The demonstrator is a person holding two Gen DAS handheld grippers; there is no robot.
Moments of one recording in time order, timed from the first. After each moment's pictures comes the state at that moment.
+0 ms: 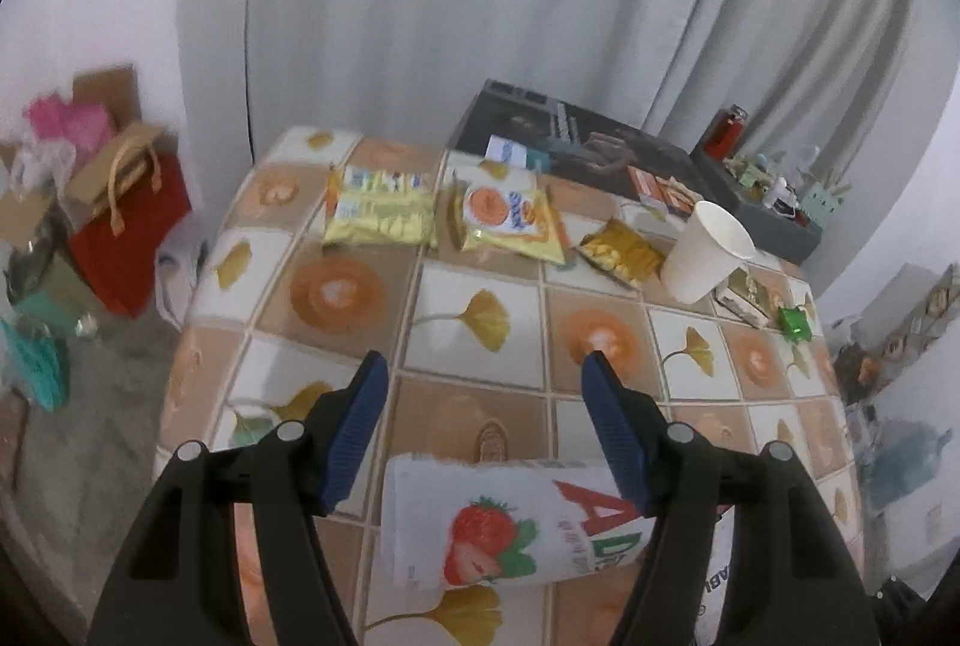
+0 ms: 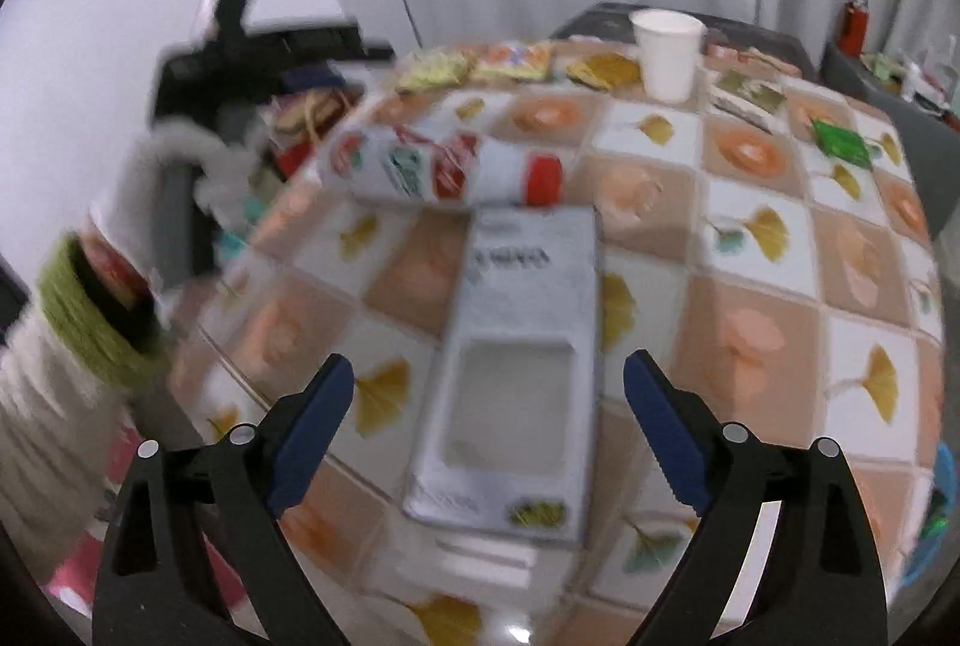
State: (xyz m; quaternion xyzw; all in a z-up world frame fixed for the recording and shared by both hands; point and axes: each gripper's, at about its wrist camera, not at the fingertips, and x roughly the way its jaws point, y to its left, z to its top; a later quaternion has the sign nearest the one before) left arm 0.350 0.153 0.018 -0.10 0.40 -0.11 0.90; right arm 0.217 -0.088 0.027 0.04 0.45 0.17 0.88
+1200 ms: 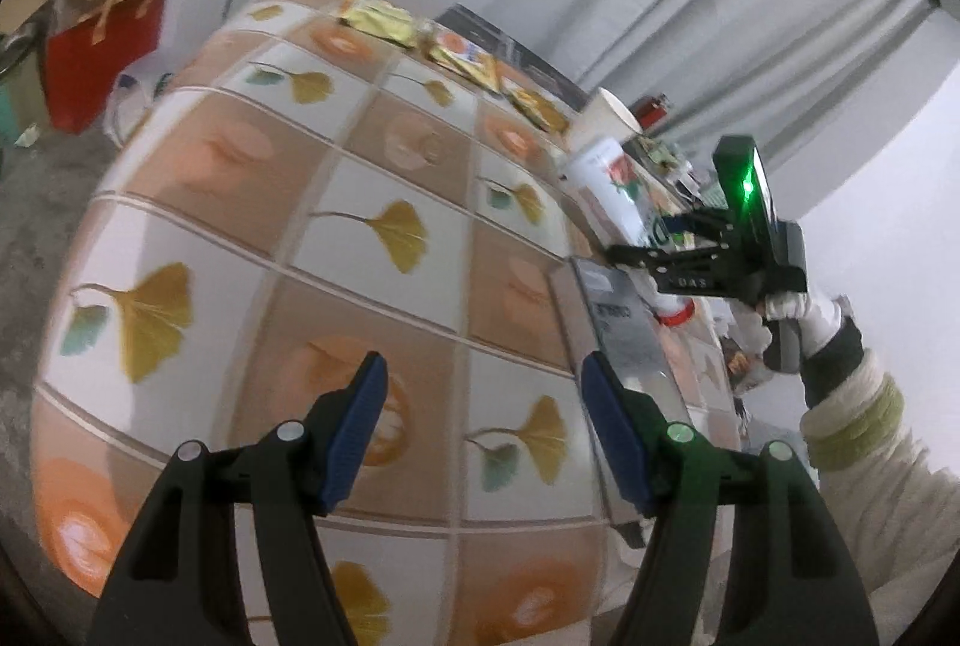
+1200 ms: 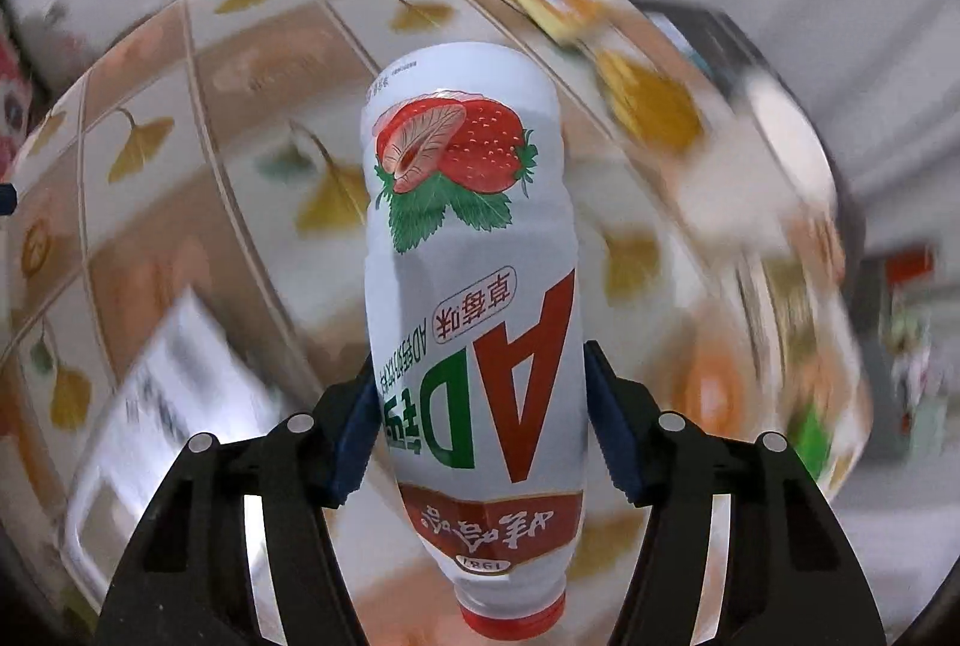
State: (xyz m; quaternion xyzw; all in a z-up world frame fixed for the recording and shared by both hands) left arm 0.165 0.176 -0.033 -0.23 0.44 -0.21 0.84; right arm 0.366 -0.124 -0.037 -0.26 0.55 0.18 0.77
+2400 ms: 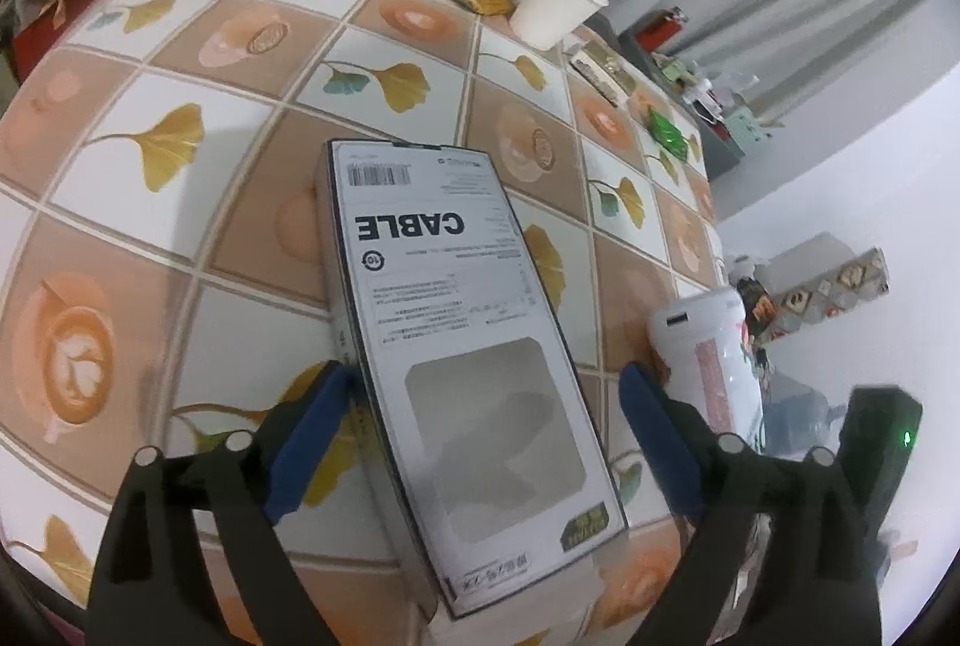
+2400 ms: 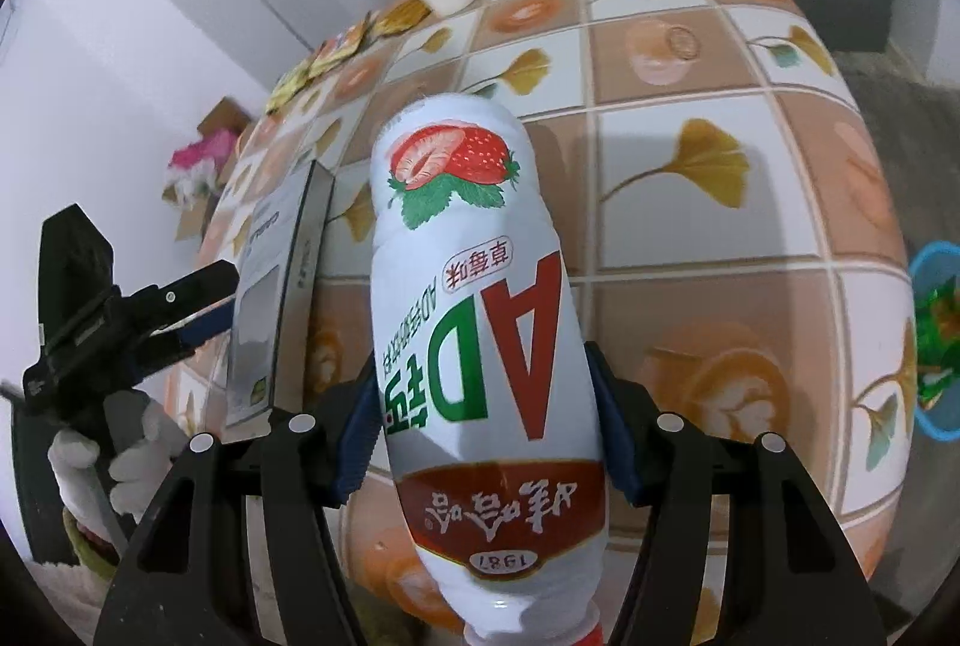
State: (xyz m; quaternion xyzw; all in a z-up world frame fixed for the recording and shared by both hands) left arm 0.193 0.041 -0.045 -0.19 0.52 -0.18 0.81; right arm 0.165 -0.251 -0.037 0.20 0.51 0.08 0.83
